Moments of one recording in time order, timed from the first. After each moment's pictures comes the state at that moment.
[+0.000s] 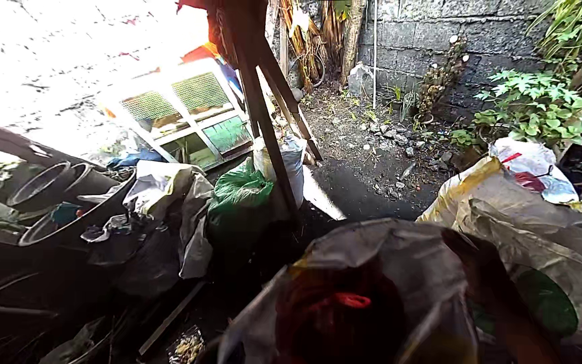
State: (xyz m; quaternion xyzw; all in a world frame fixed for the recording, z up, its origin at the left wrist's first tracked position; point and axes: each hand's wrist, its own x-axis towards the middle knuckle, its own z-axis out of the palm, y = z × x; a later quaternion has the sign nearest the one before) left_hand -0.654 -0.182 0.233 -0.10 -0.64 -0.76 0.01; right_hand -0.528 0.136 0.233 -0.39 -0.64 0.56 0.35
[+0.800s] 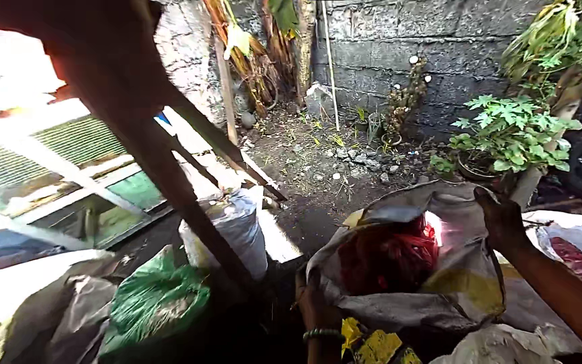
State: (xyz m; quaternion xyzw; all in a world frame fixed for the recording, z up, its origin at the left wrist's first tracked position) left_hand -0.931 0.308 0.181 0.04 -0.55 -0.81 -0.22; right_hand -0.727 0.552 0.194 -0.53 -0.63 0.37 0.43
